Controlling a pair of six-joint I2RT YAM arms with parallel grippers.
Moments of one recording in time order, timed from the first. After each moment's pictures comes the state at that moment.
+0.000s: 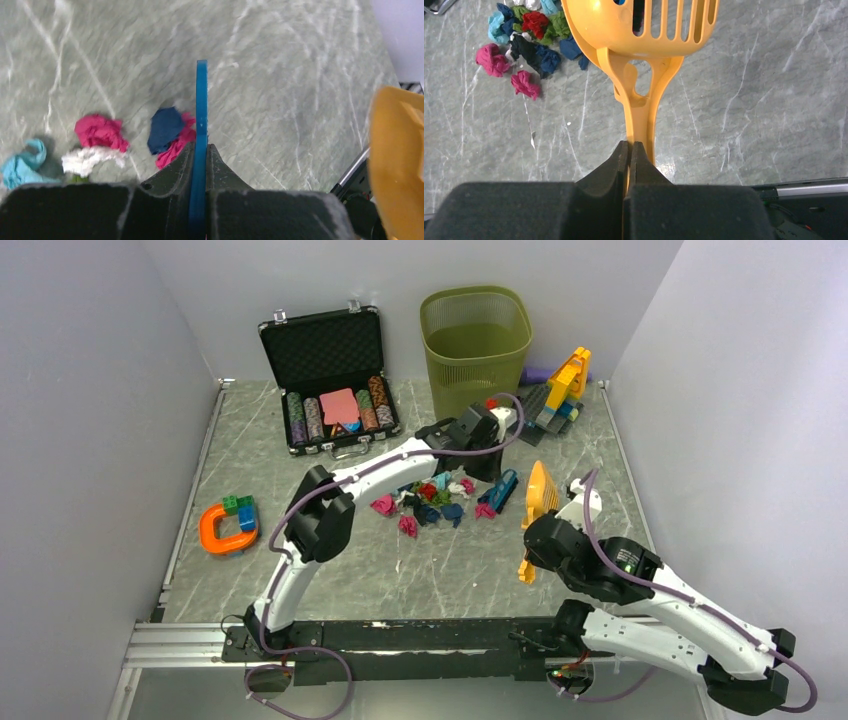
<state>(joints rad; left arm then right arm) -0.90 2.21 1.99 -0.48 0.17 -0.37 1.00 0.68 0.87 -1.17 0.65 1.16</state>
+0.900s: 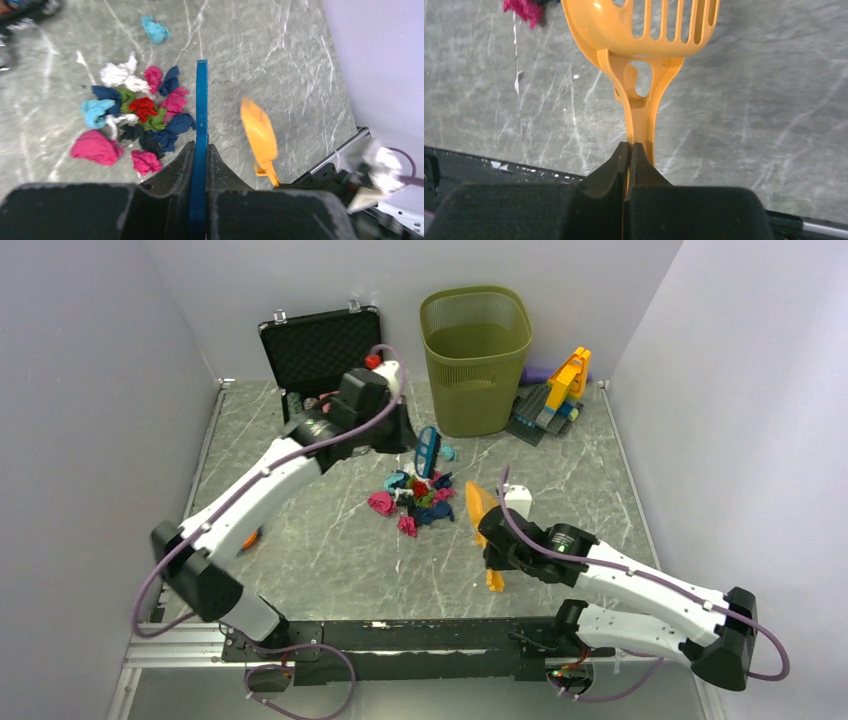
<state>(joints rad) -0.68 1.57 1.61 -0.65 0.06 -0.52 1.00 0.91 0.79 -0.88 0.41 0.89</state>
